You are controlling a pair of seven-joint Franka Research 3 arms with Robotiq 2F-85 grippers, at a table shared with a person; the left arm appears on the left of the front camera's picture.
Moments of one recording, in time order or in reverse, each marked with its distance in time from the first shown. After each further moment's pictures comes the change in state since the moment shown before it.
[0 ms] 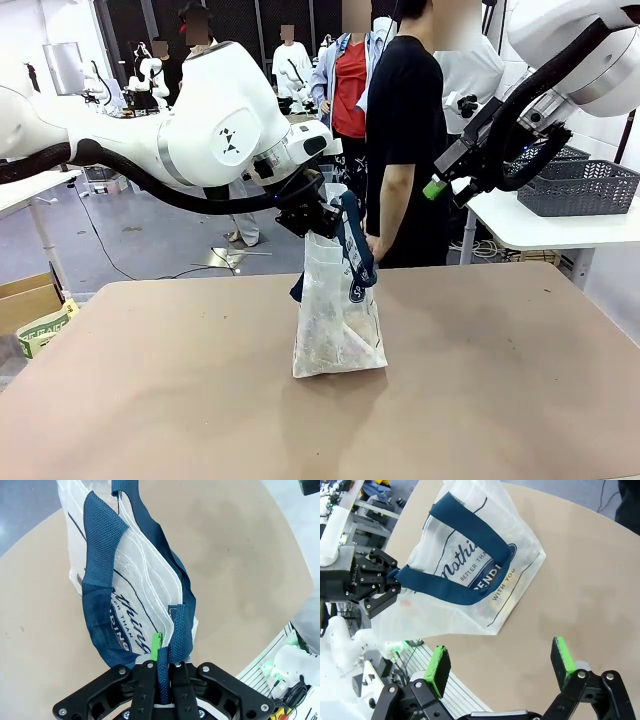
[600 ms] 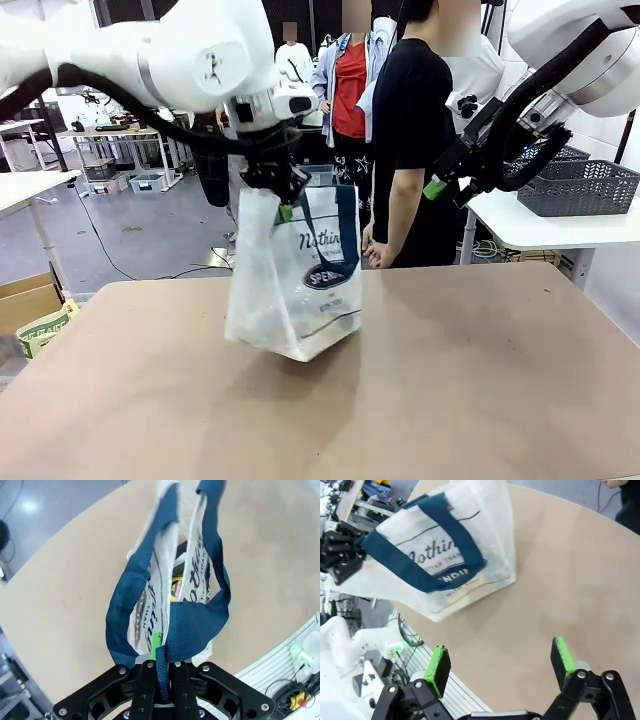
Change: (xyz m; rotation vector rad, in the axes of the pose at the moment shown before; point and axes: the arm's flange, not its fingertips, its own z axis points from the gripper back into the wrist) left arm 0.037 0.028 0.066 0.216 0.173 -0.014; right arm 0.000 0.000 0.000 0.000 0.000 -0.001
